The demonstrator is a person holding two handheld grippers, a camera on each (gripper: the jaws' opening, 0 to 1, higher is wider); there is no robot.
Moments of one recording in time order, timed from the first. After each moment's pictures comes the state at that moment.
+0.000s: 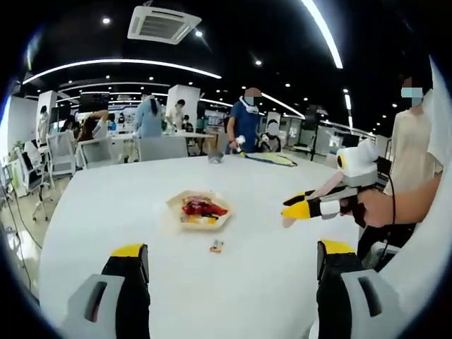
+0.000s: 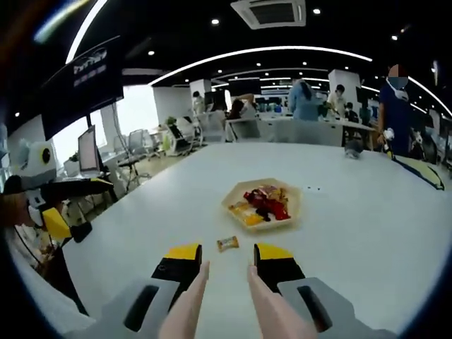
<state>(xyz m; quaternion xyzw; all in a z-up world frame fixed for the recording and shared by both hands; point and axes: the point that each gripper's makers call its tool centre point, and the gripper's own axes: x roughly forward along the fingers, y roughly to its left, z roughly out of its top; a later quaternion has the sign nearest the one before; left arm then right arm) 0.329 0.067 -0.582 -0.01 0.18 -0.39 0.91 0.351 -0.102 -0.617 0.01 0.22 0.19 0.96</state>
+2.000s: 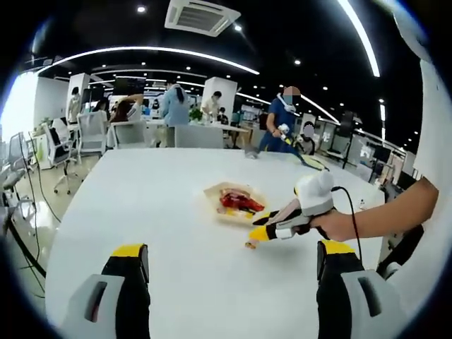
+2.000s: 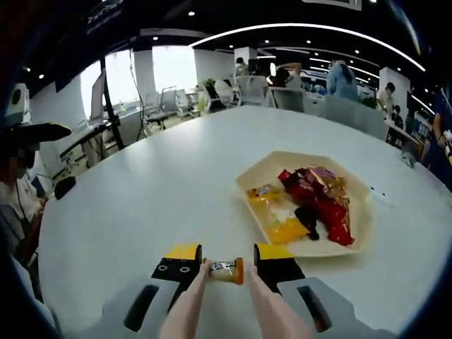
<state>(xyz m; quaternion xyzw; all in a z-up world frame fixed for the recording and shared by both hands) 0.367 0.110 -0.600 -0.04 0.21 -0.28 0.93 0.472 -0.036 -0.730 -0.08 0.29 0.31 0.90</state>
